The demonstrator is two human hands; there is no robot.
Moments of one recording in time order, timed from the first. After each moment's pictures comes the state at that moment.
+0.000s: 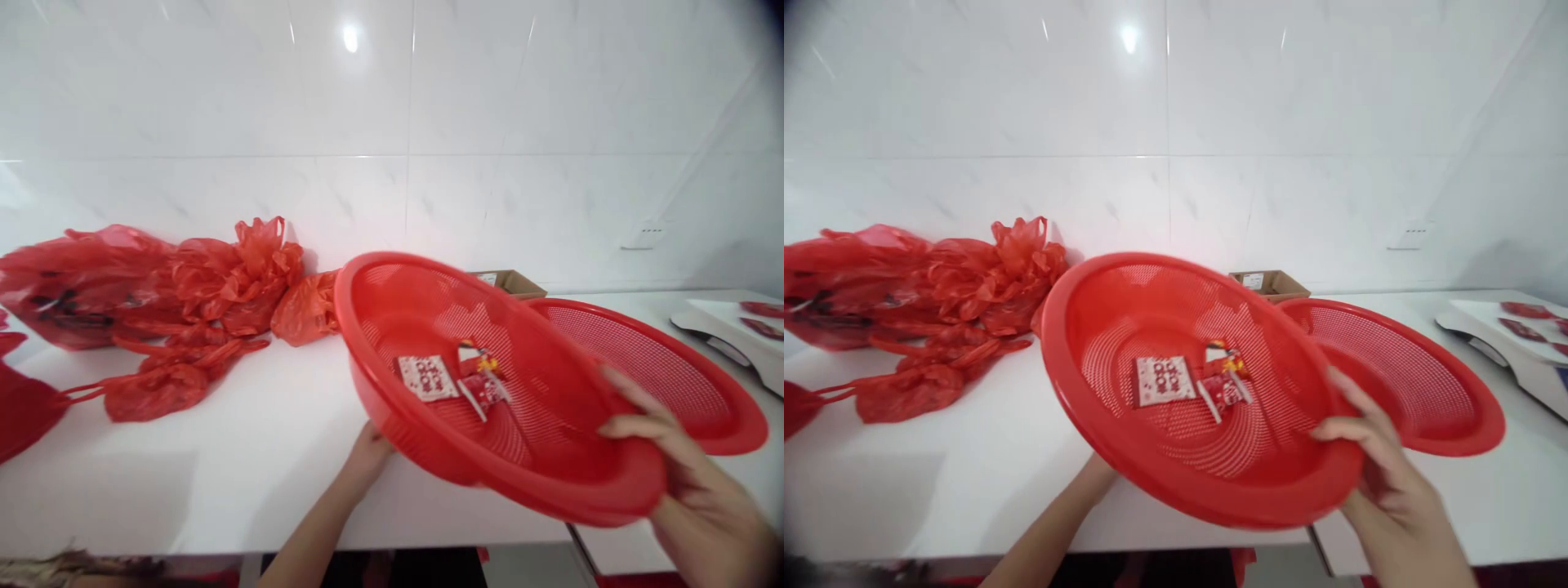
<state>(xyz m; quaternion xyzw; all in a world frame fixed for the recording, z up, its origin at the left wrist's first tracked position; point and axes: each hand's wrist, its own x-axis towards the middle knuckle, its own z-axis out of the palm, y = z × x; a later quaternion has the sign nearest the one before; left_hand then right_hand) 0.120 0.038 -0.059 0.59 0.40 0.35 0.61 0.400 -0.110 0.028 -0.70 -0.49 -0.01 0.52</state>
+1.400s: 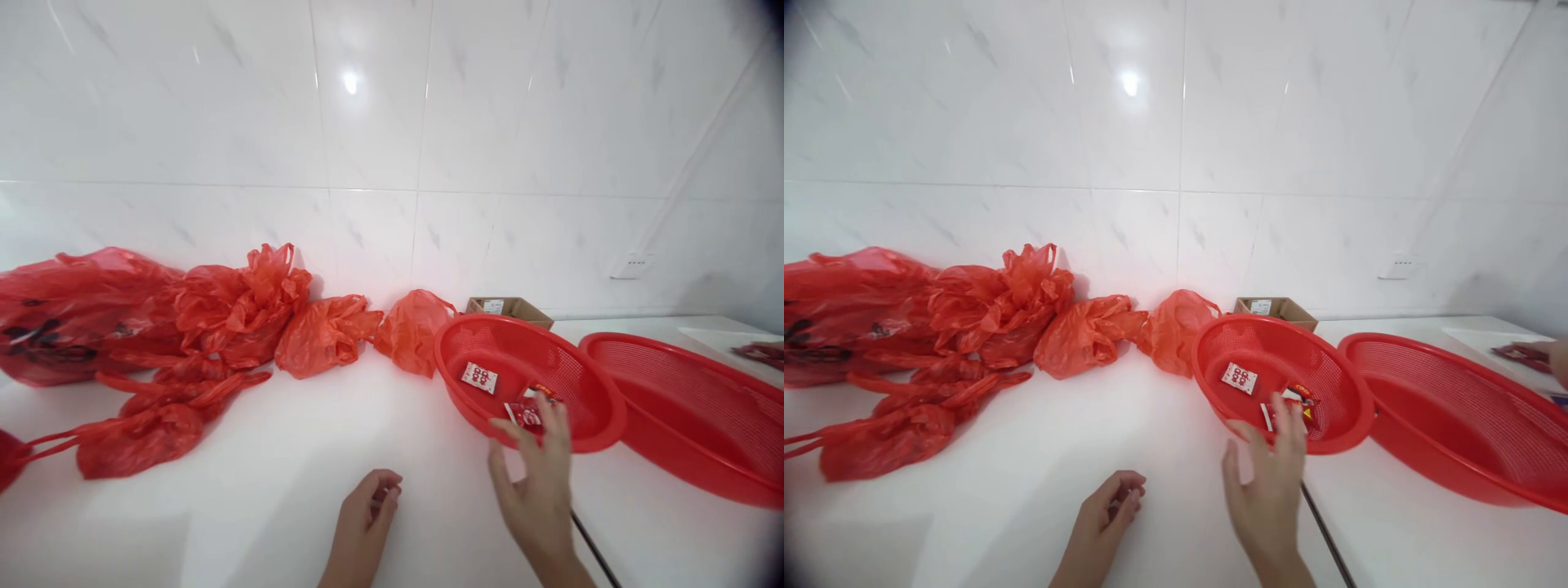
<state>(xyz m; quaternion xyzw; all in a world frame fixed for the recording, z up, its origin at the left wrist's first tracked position) 0.068 0.034 -0.084 0.63 0.45 0.37 0.51 0.294 -0.014 -0.022 -0.65 -0.55 -0.24 0.47</state>
